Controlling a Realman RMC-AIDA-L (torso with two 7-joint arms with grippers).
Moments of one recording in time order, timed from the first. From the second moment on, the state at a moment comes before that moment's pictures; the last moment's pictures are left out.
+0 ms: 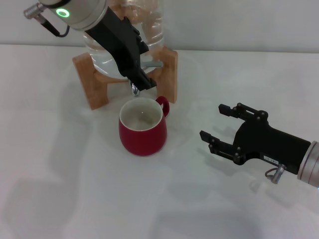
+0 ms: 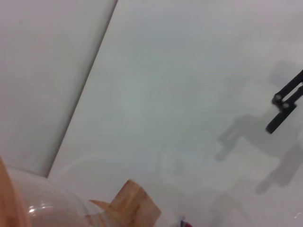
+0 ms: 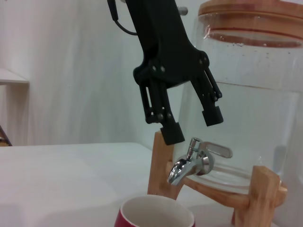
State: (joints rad) left arm -1.03 -2.07 1.08 1.26 -0.49 -1.72 1.12; right arm 0.09 1.96 1.24 1.13 -0.89 0.74 -2.25
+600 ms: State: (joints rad) left arm -1.03 -2.08 1.14 1.20 -0.50 -1.61 1.12; right arm 0.09 1.96 1.24 1.13 -0.89 0.74 -2.24
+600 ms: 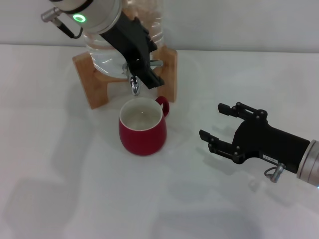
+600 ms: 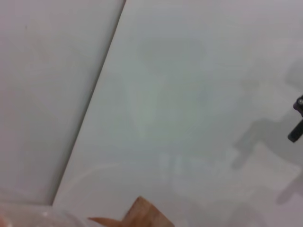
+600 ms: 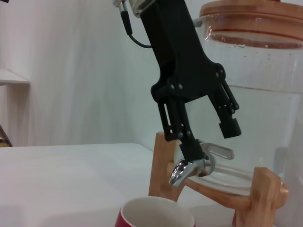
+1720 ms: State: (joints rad) left arm -1.03 -2.08 1.26 1.18 -0.53 -1.58 1.08; right arm 0.08 1.96 1.25 1.13 -0.89 0.74 -2.24
